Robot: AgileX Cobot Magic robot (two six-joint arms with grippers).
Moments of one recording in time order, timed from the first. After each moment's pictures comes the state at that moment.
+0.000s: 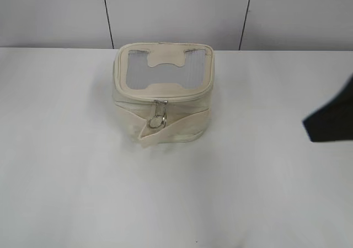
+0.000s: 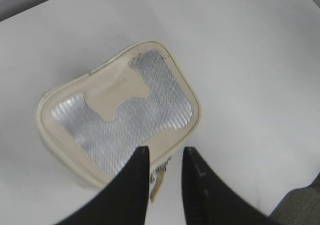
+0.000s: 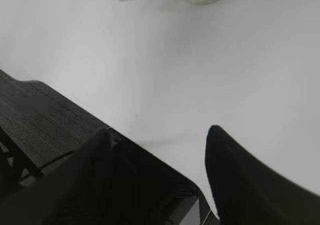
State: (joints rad) left arm -0.44 1.71 -1.78 -0.43 1.15 0.34; right arm 0.43 1.07 -0.91 0.40 0.95 -0.18
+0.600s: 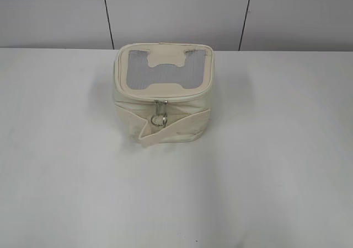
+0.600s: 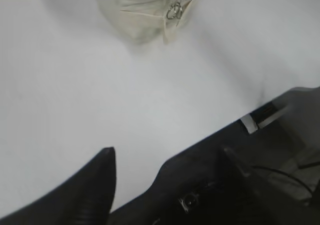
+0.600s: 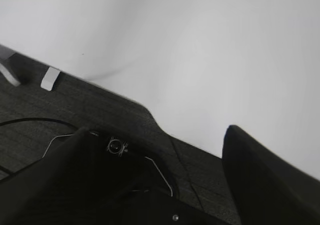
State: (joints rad) left arm -0.60 0.46 -0.82 -0.08 1.21 -0.06; right arm 0.43 0.35 -0.66 0.14 1.21 0.01
